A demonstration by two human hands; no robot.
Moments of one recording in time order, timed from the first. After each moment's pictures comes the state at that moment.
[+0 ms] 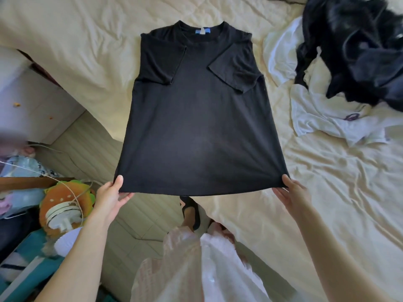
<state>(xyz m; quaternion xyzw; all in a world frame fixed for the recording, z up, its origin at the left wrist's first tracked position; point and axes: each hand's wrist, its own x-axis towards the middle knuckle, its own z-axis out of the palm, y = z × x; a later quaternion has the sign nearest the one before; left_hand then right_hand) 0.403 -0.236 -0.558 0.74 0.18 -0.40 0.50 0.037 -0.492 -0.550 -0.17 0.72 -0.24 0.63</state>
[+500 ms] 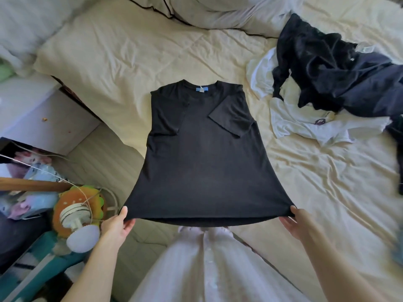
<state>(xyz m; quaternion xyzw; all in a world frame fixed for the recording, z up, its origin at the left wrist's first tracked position) 0.312 -0.169 -0.481 0.70 0.36 -0.34 0.52 -0.058 -0.431 -0.499 -0.04 0.77 -0.22 0.60</state>
